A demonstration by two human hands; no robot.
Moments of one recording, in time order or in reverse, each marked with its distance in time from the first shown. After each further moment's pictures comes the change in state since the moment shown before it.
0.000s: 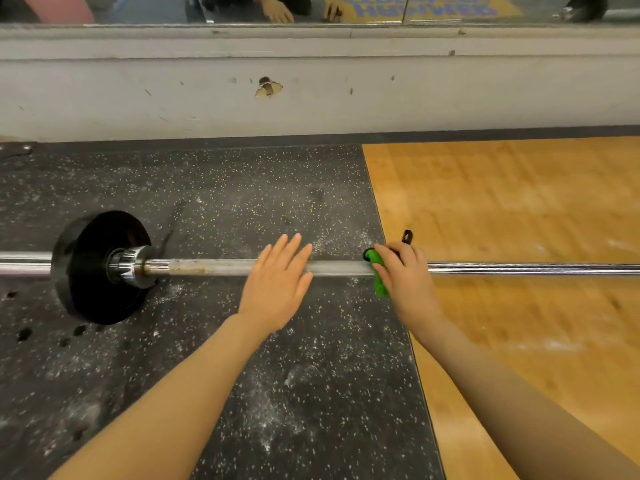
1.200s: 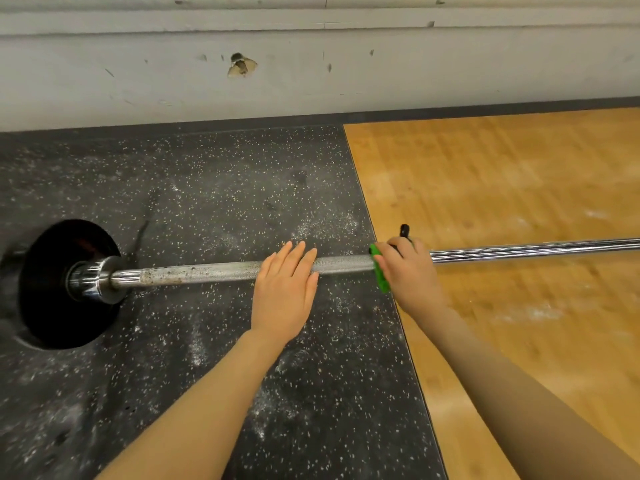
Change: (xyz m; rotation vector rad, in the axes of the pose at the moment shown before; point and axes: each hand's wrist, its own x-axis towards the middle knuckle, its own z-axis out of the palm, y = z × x) left_hand -0.017 0.037 0.035 -0.120 0.173 -0.006; right_hand -0.022 0.025 0.000 -0.189 0.028 -0.095
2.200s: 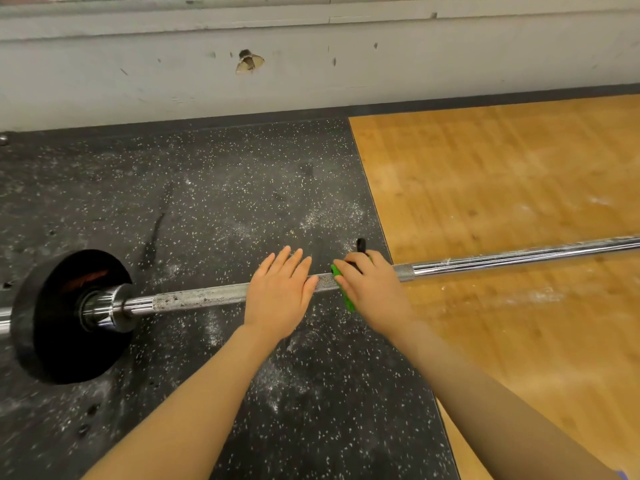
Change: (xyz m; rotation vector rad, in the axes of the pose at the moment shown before) left_hand -0.027 -0.012 -0.021 0.181 -0.214 0.022; right_hand -0.024 -0.077 -0.006 0.105 -0.040 -0.123
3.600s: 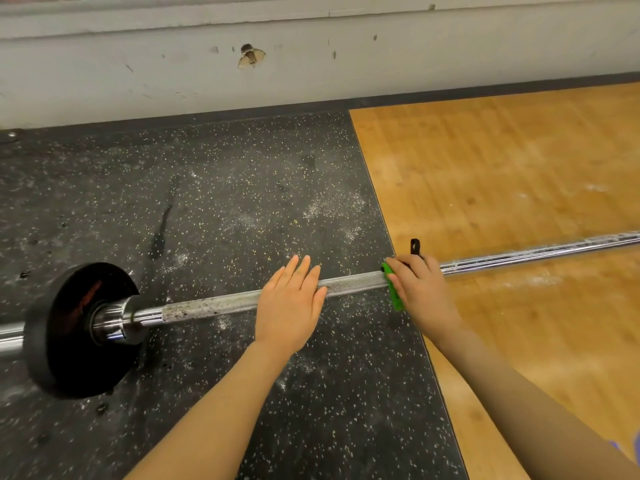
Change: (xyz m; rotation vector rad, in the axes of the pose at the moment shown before) left_hand -0.042 0.019 0.001 -0.060 -0.028 -0.026; right_hand -0.060 0.034 -0.025 0.006 0.051 0.166
